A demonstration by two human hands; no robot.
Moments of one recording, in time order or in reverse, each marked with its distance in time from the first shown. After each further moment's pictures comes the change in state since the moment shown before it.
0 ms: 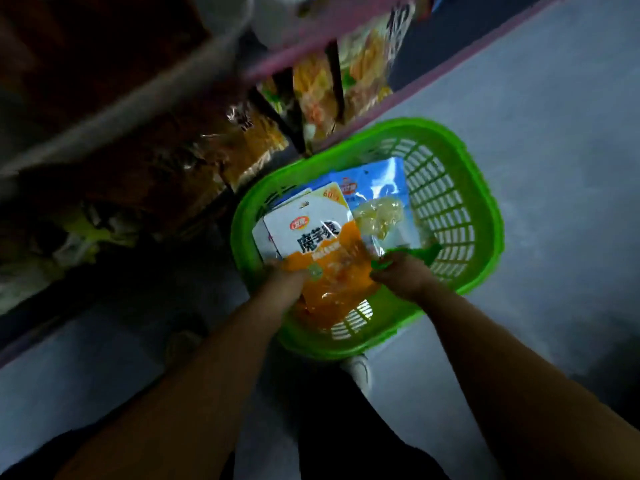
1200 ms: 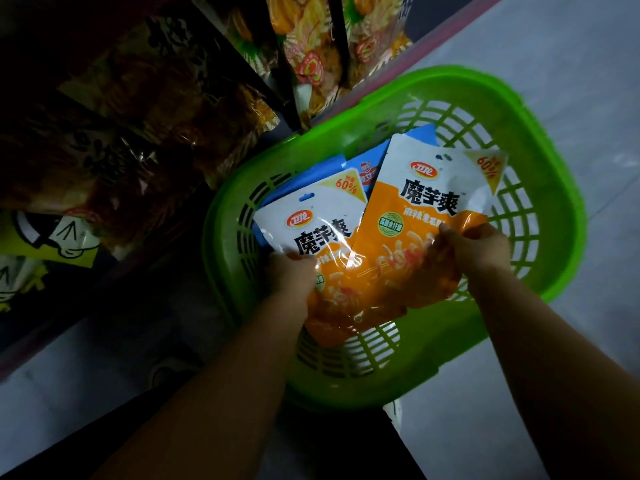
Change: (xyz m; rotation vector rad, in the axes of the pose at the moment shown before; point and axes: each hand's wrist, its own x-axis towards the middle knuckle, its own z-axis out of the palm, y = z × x) left_hand 0.082 -0.002 0.036 -0.067 0.347 -0.101; right_hand 0.087 0.058 -0.006 0.619 0.575 0.243
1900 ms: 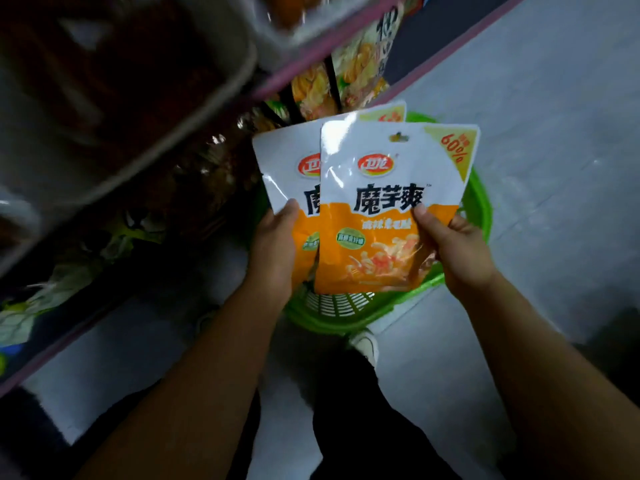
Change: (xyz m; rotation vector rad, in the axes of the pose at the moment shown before) left_hand -0.160 0.071 -0.113 -0.360 -0.164 0.250; right_hand -0.150 -0.094 -0.104 0.496 -0.432 -0.118
